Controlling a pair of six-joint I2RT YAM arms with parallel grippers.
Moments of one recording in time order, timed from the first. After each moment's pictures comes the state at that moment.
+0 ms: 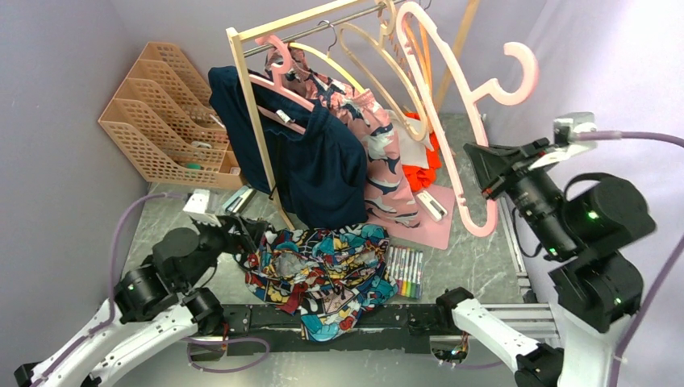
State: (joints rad) left arm -0.85 0.35 0.64 -0.55 -0.40 -0.50; right arm 0.42 0.83 1.71 -0.81 0.02 0.12
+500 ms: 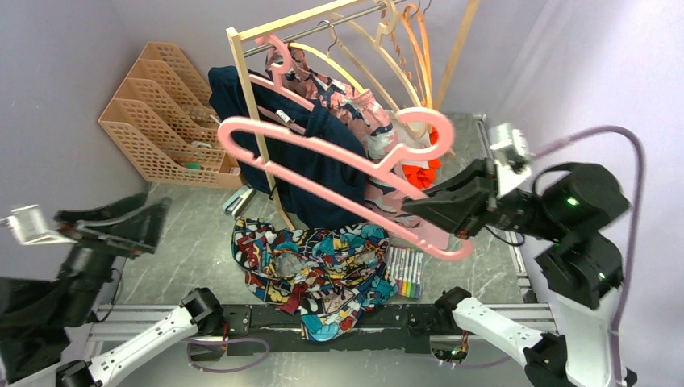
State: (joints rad) left arm -0.85 0.27 1.20 -0.66 -0.51 -0.47; right arm 0.54 0.84 1.70 -0.71 -0.74 0.21
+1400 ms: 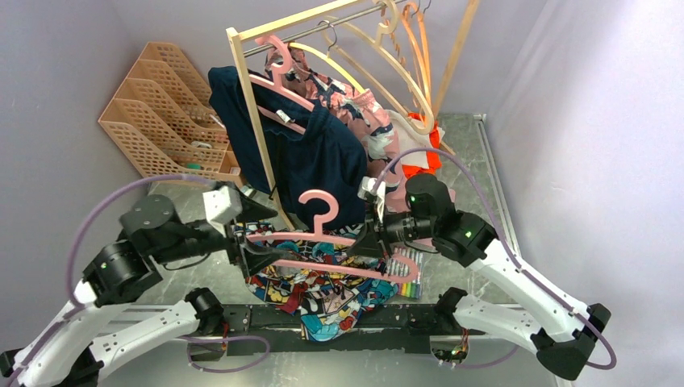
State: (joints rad) left arm -0.85 0.61 1.13 -0.59 0.36 -0.10; right arm 0.80 0.91 0.99 -0.58 -0.69 0.06
